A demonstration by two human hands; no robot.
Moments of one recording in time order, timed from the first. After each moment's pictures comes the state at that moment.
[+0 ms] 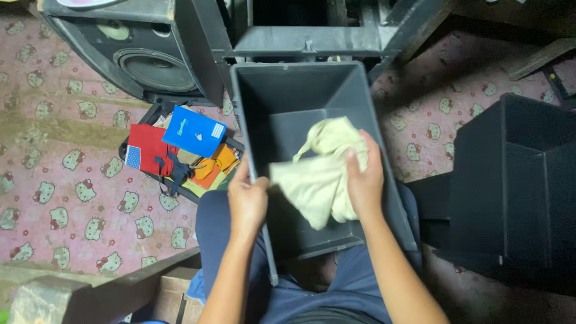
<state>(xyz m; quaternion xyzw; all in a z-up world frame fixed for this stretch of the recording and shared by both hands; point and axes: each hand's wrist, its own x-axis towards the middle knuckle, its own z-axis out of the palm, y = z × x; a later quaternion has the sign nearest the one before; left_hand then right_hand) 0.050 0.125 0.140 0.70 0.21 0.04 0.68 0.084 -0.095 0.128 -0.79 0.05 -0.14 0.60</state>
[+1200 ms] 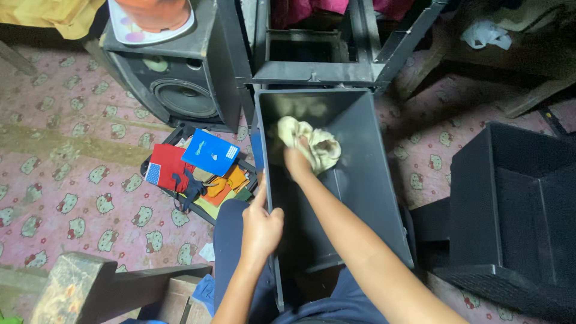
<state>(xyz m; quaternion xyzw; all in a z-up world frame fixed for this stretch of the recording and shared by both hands) 0.002 0.112 0.189 0.81 0.15 0.07 0.56 0.252 0.021 -0.114 -0.95 -0.04 -0.10 0.30</state>
